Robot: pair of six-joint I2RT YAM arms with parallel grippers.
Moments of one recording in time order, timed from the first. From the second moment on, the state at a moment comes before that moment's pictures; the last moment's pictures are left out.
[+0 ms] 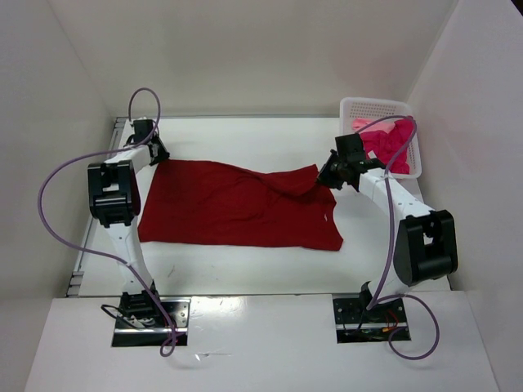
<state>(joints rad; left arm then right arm) 0.14 2.20 1.58 -0.16 -0.08 -0.39 0.21 1.53 1.11 -0.44 -0.07 0.75</state>
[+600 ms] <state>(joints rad) 0.14 2.05 1.45 -0.21 -0.09 -0.41 0.21 1.50 1.11 -0.44 -0.10 0.75</state>
